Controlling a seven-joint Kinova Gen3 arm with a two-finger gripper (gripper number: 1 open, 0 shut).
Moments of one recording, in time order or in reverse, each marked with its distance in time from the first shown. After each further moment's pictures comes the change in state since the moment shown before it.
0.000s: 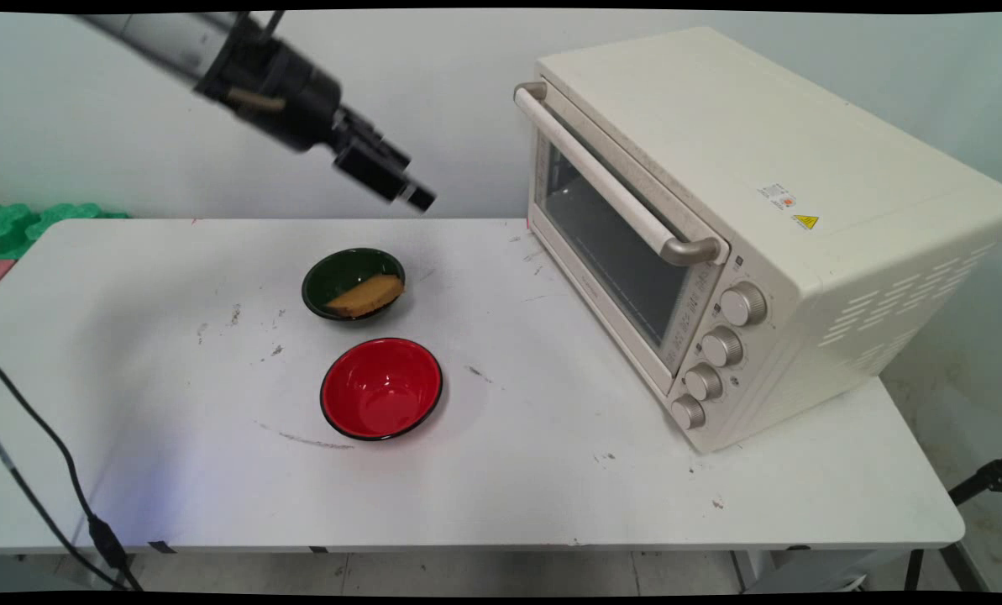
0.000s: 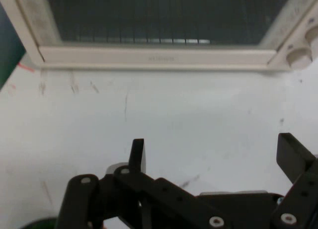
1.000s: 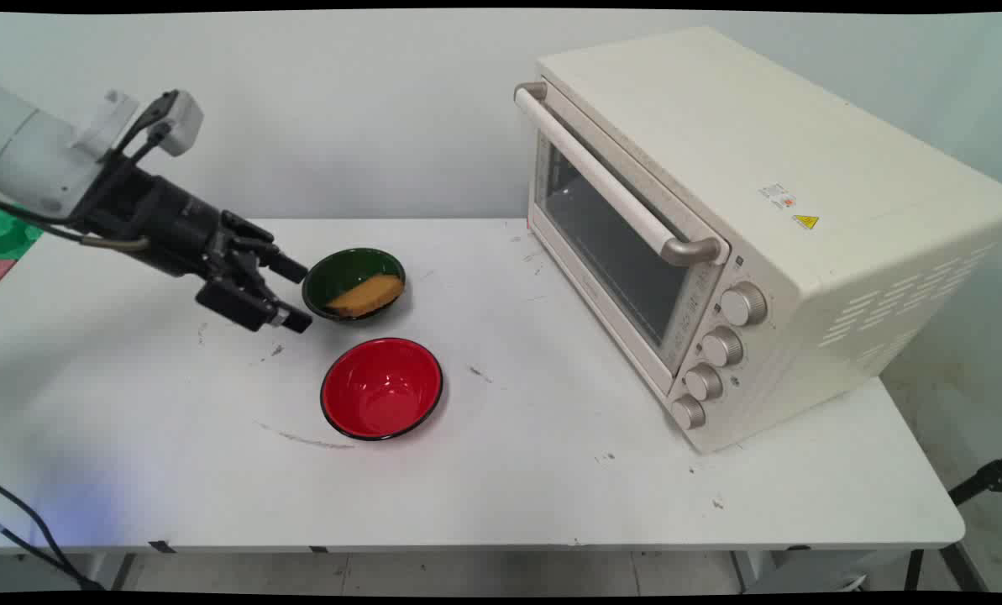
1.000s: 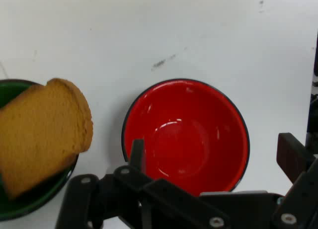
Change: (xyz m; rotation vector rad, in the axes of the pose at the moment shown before) arm -0.160 -0.006 -0.020 -0.079 -0.072 0.019
